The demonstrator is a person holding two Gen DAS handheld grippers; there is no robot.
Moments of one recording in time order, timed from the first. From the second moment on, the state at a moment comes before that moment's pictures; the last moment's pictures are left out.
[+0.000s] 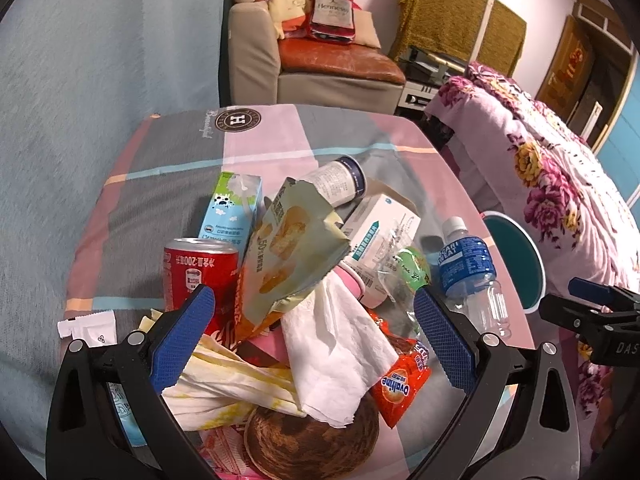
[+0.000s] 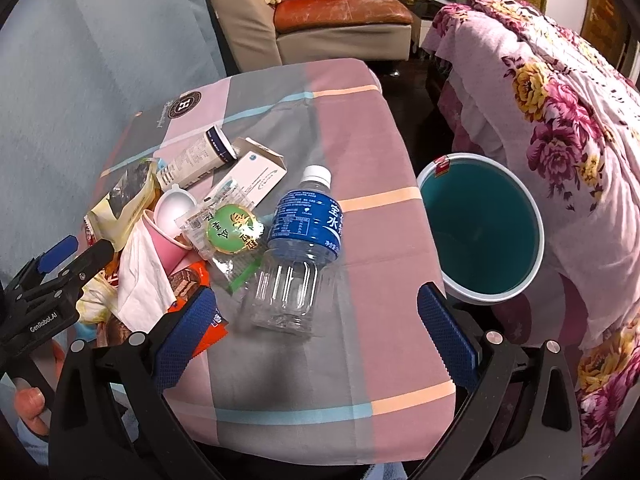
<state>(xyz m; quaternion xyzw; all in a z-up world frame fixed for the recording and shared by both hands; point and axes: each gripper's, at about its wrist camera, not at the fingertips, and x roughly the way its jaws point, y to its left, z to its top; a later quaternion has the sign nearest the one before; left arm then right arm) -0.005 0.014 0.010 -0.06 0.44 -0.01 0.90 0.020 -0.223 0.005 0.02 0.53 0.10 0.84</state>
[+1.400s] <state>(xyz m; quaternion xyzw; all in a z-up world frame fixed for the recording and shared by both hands) 0.038 0.023 -0.010 -0.01 0.47 -0.02 0.88 0.063 -0.223 -0.043 0.06 0.58 0.11 0.80</state>
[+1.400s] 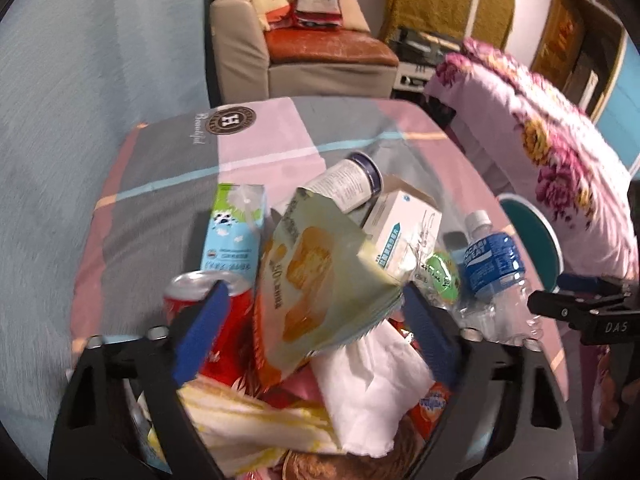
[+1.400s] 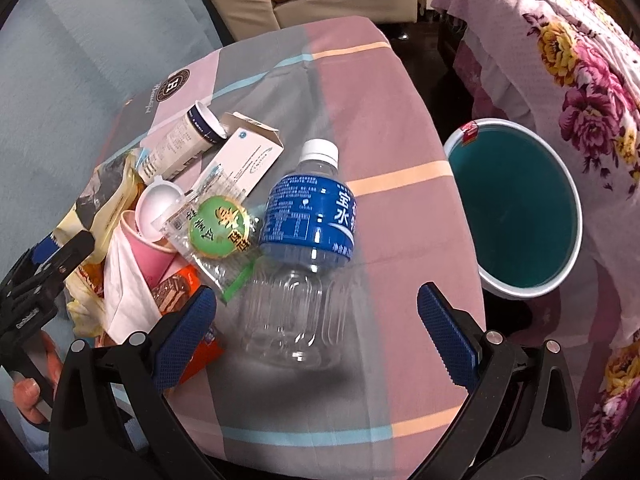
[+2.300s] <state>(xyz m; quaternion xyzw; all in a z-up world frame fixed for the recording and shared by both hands) 0.034 0.033 0.050 -0.09 0.42 -0.08 0.90 0.085 -0.235 -0.061 0.14 0.57 0.18 0.79</state>
